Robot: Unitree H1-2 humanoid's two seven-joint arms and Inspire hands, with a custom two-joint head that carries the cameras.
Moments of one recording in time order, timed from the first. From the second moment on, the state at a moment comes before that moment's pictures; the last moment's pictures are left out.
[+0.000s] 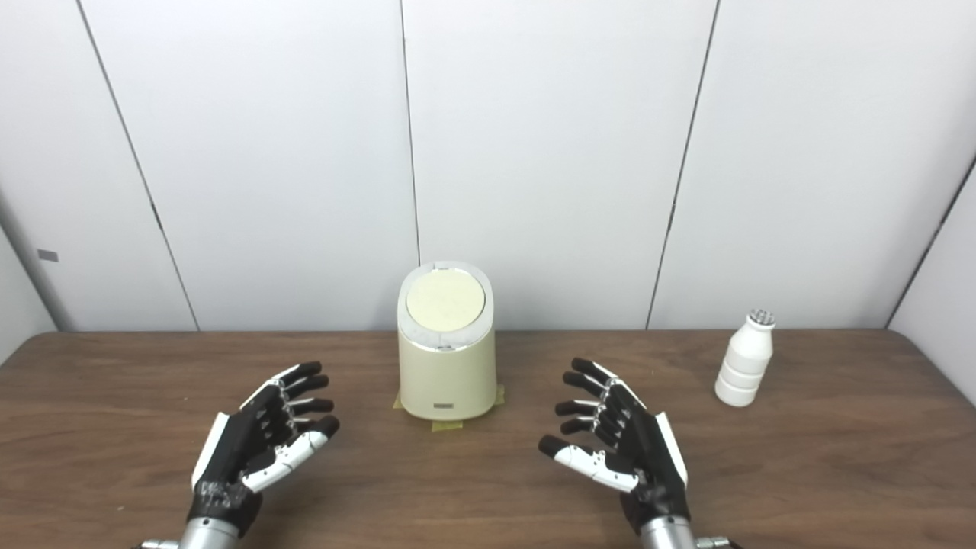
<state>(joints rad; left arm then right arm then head) -0.15 0.08 0.05 0.01 -0.01 -0.07 -0.05 -0.17 -0.04 -0.04 0.09 0.06 -0.13 0.03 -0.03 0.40</state>
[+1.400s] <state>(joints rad) -0.69 0.12 -0.09 0.27 0.30 0.22 0.03 -0.18 -0.04 -0.05 0.10 0.05 -0.16 0.02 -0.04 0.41</state>
